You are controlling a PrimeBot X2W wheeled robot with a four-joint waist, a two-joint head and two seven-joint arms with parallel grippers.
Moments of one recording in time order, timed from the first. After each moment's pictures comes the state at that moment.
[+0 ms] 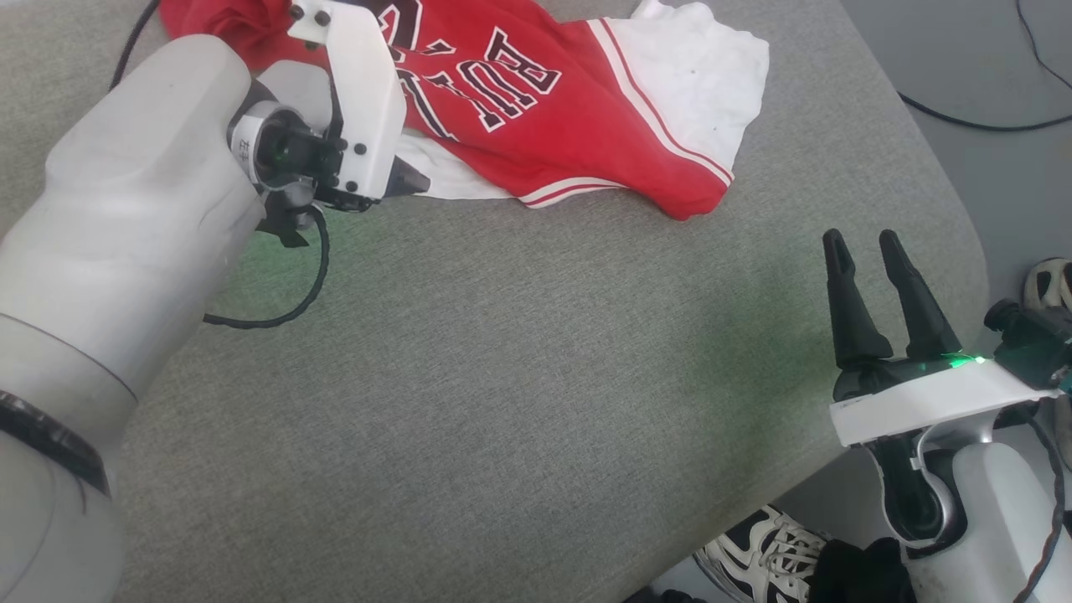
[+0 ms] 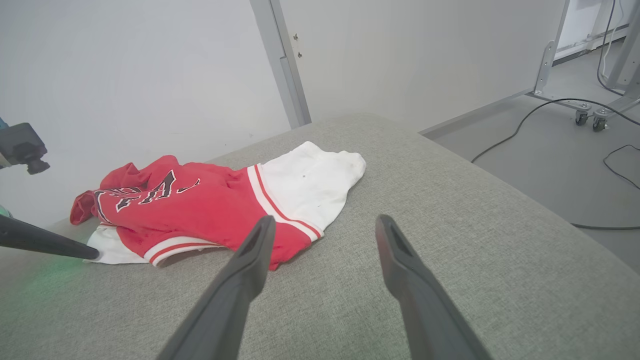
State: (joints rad) left arm -1.39 0.35 -1.14 0.91 -1.33 -0.07 0.88; right arm -0.29 -0.17 0.09 0.19 0.61 0.13 -0.21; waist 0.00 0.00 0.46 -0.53
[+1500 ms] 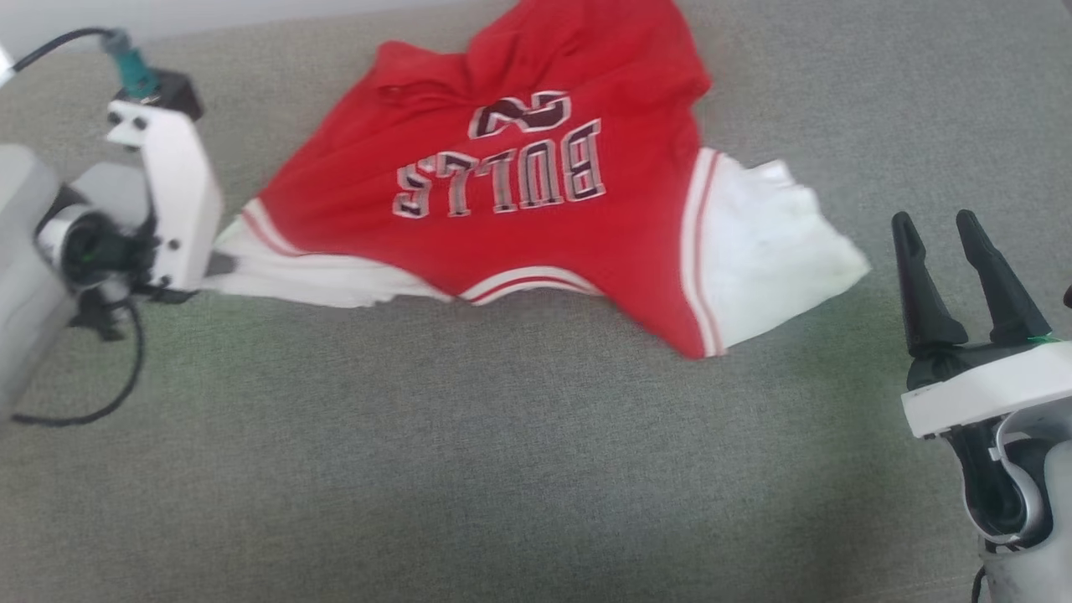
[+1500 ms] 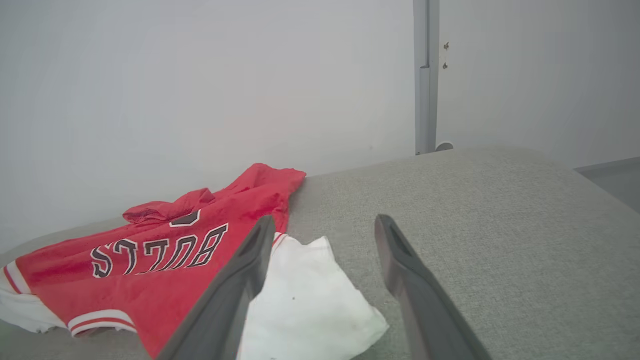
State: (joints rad) left arm -1.24 0.67 -1.16 0.74 -1.35 -0.11 0.88; right arm -0.25 -0.22 -0.03 0.03 0.52 0.13 -0.05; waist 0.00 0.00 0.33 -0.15
